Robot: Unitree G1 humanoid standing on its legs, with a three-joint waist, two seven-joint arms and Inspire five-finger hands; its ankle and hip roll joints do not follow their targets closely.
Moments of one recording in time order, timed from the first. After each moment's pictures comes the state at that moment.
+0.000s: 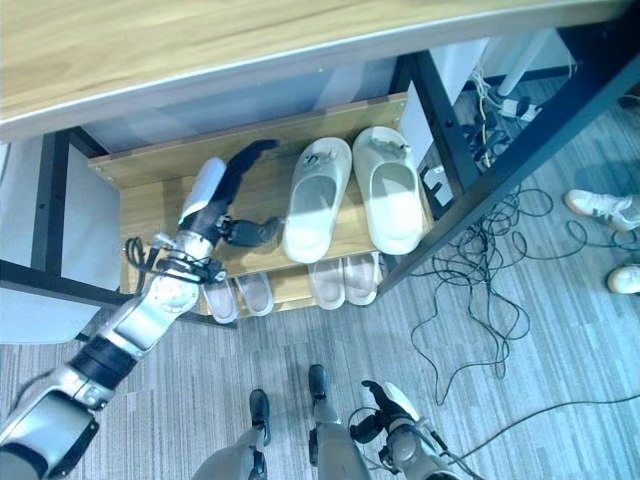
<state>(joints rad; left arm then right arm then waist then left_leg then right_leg) -0.54 0.44 -0.41 0.24 0.12 -0.11 0.33 -0.12 -0.38 0.45 1.03 -0.17 -0.10 -0.18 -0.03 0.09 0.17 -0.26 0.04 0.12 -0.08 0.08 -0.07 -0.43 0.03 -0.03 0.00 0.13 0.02</state>
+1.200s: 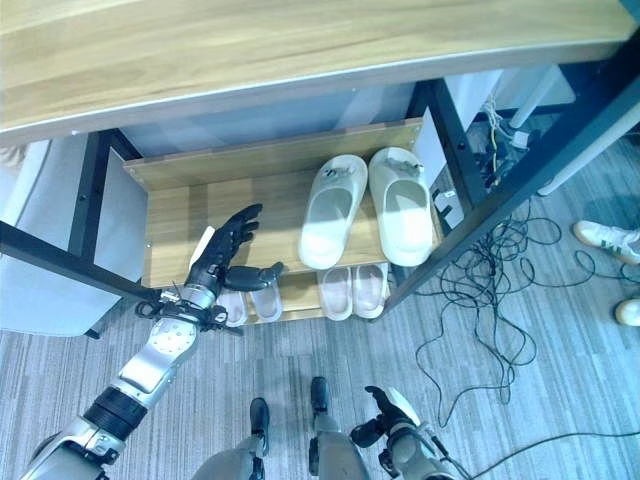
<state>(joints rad) -0.36 0.32 -0.43 0.21 -0.24 -0.14 0.20 -0.12 -0.37 0.43 1.05 -0.17 -0.08 -0.17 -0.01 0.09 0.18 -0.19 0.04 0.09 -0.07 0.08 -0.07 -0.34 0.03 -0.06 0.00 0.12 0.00</state>
